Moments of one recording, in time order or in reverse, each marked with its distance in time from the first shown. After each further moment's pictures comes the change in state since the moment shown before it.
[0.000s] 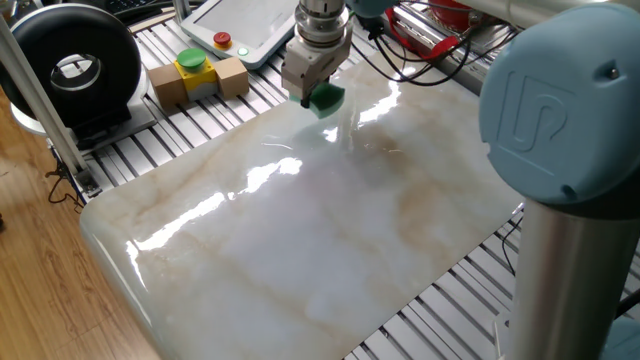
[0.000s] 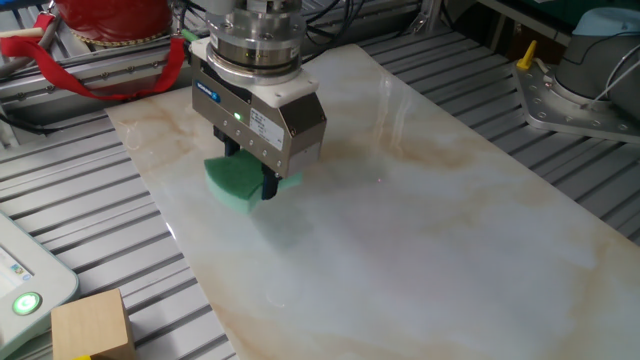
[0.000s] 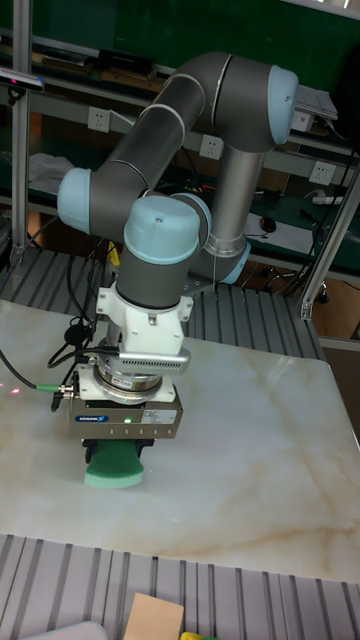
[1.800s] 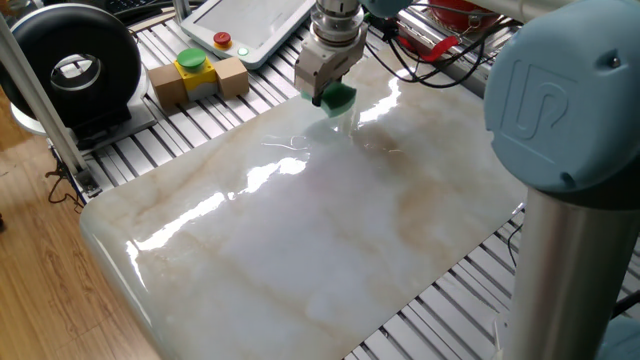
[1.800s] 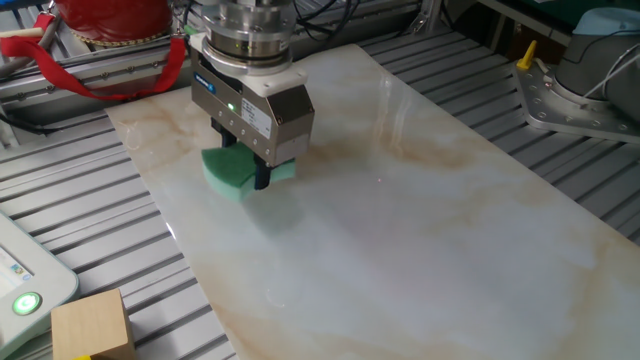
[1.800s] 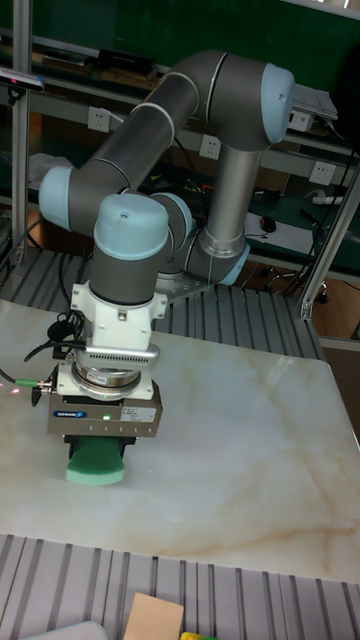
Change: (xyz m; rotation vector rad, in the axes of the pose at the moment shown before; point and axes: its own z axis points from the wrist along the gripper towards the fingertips) arm 0.010 -0.022 0.008 -0.030 -0.020 0.072
